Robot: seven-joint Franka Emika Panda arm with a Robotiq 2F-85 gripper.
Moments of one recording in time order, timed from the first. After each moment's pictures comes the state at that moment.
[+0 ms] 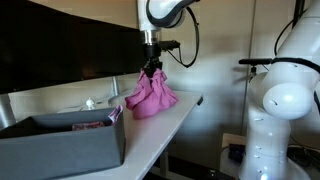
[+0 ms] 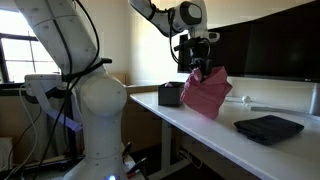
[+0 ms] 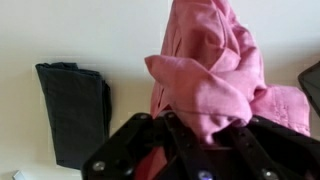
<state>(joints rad) 0.02 -0.45 0.00 -2.34 -0.15 1.95 0.12</state>
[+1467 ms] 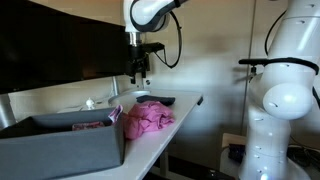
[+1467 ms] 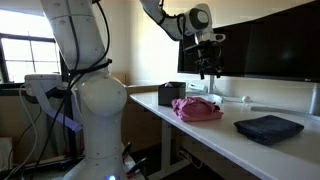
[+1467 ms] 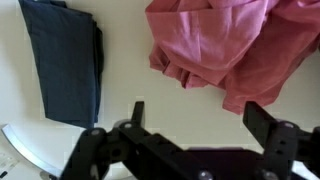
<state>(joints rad) 0.02 -0.26 0.03 -2.18 -0.18 2.06 0.11</state>
